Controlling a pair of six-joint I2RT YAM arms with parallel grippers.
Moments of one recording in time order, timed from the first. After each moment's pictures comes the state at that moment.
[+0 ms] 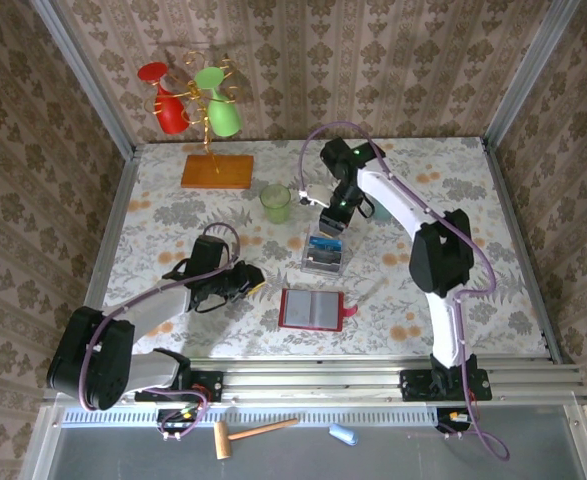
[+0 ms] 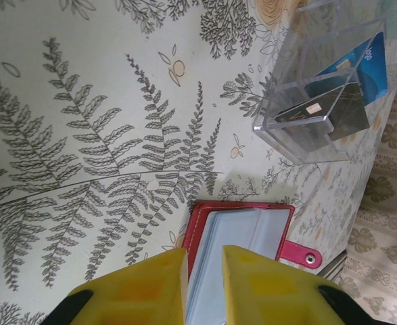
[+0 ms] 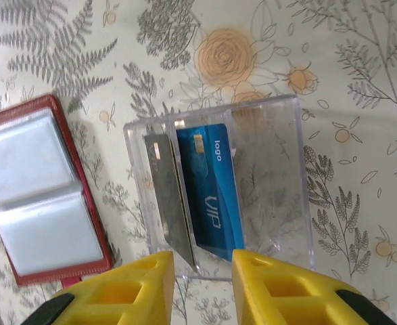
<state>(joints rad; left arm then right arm) -0.43 1.26 0.48 -0.09 0.56 -0.93 0.45 2.07 1.93 -1.27 -0.28 -0.63</state>
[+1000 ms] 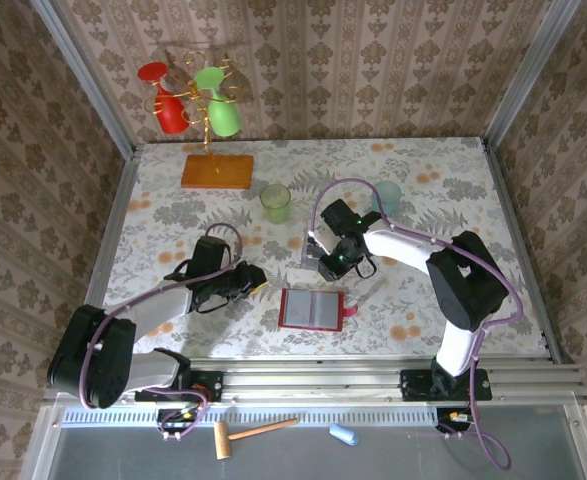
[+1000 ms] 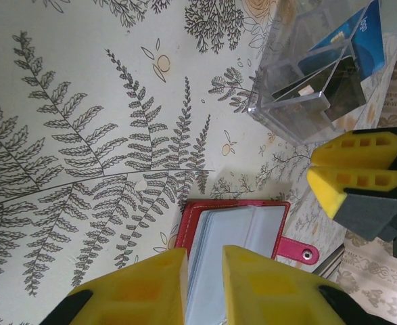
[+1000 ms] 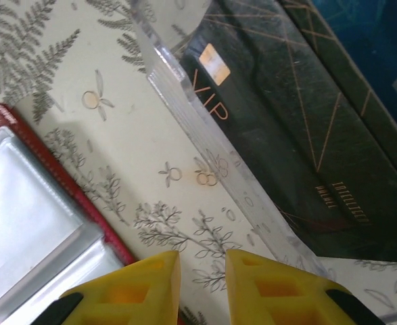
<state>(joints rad) -0.44 1.27 0.46 -0.05 0.57 -0.93 0.58 1.80 1.17 -0.65 -0.20 -0.10</state>
